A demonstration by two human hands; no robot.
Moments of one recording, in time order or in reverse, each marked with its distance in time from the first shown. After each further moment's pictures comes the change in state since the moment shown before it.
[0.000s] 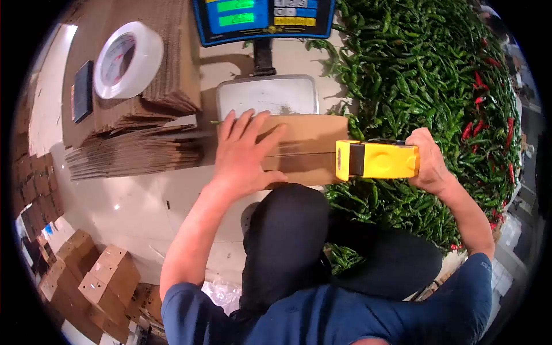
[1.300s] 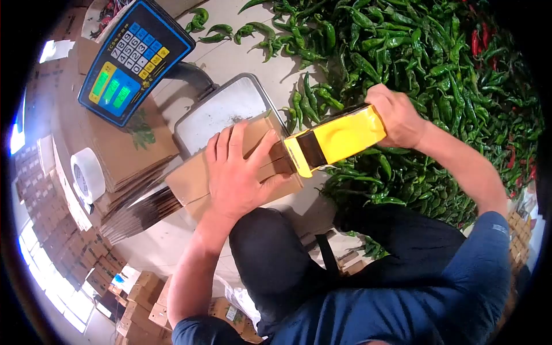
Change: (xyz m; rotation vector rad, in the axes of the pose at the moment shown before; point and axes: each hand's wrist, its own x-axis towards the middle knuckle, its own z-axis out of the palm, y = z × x) left_hand 0.081 0.096 0.059 0.274 -0.113 0.232; right_hand -0.095 0.088 0.099 0.078 0.235 0.113
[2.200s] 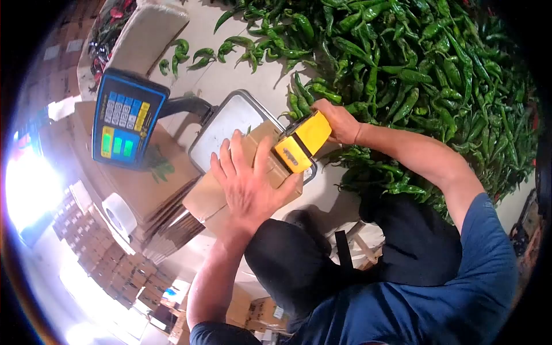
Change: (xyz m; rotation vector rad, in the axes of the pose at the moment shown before) left_hand 0.027 0.025 0.020 0.167 -0.082 -0.006; right_hand -0.027 0.012 0.210 0.494 0.167 0.353
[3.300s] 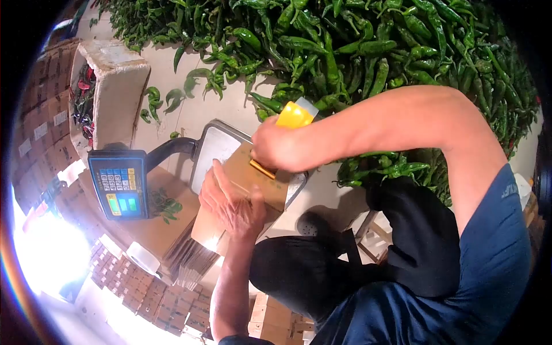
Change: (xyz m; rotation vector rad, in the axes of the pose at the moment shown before) left_hand 0.011 0.013 0.011 0.062 -0.018 -0.137; right_hand 0.098 -0.143 -0.037 -0.933 -1.012 -0.139
